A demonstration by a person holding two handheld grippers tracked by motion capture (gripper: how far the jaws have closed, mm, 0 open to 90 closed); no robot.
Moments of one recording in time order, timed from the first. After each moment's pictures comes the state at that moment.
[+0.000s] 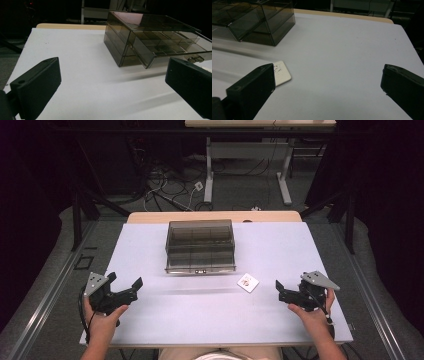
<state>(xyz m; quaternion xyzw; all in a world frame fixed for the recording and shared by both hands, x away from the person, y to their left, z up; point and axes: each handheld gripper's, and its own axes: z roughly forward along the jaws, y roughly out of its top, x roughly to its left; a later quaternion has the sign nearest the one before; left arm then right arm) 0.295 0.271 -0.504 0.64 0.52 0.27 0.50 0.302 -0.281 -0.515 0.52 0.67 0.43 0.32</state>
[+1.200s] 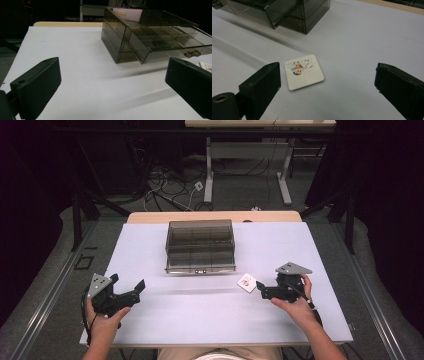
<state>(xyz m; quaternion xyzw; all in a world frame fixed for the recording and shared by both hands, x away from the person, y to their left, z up) 0.290 0.266 -0.504 0.65 0.51 0.27 0.50 0.334 -0.237 -0.515 0.45 0.76 0.40 0.24</state>
